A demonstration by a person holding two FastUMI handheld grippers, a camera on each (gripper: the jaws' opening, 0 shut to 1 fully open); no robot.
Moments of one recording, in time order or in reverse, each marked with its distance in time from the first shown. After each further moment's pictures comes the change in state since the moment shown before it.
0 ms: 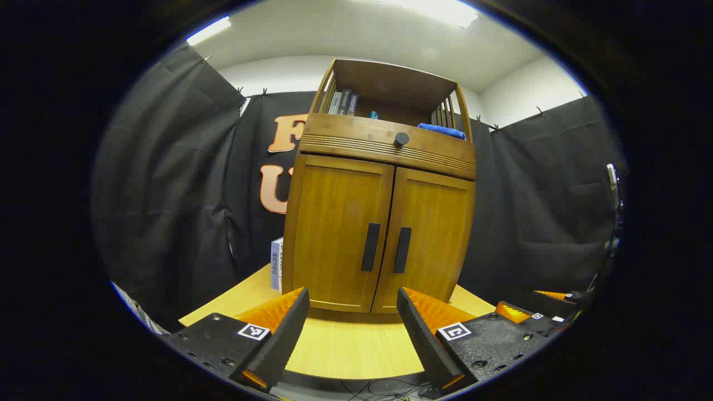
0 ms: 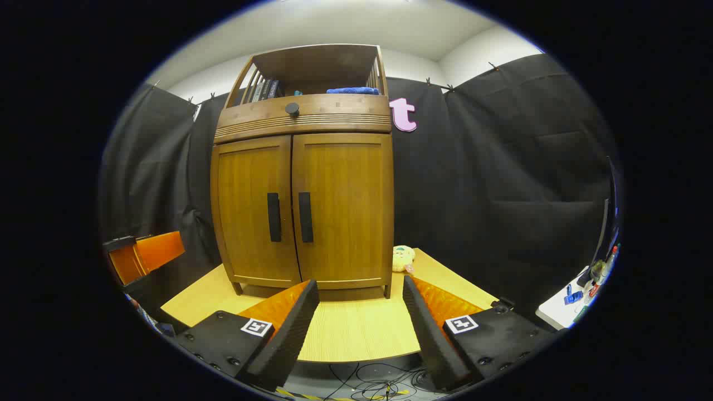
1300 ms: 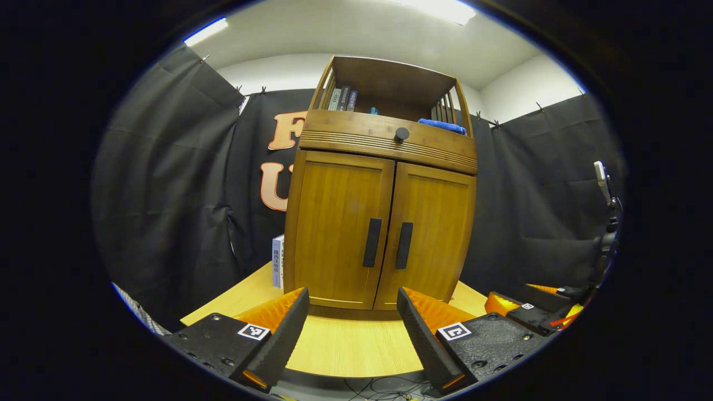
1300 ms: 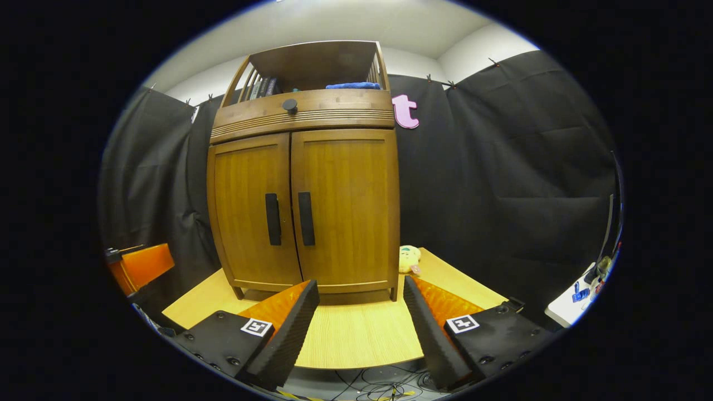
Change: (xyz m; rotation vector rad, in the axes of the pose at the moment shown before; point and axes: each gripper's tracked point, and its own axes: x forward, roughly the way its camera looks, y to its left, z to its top) left arm -0.004 0.005 -0.007 0.019 0.022 -0.002; right arm 0.040 0.017 0.001 0.006 0.006 0.031
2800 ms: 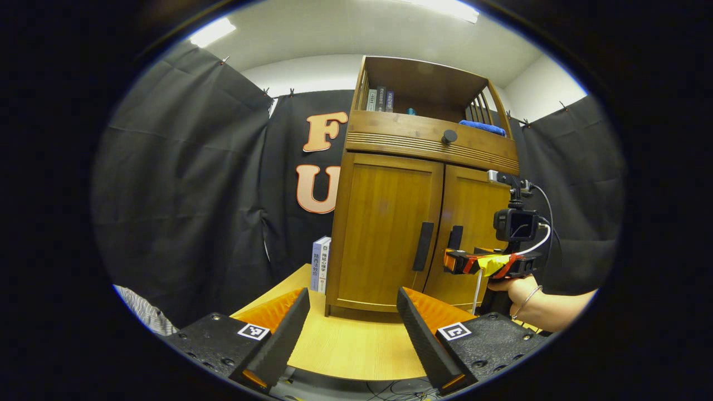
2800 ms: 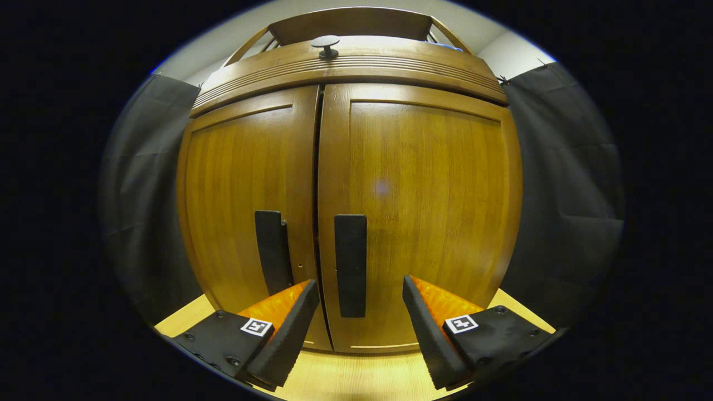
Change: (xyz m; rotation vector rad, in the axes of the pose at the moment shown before) left arm -0.004 0.067 0.004 -0.003 -0.004 0.185; right arm 0.249 0.110 0.037 -0.054 0.019 0.121
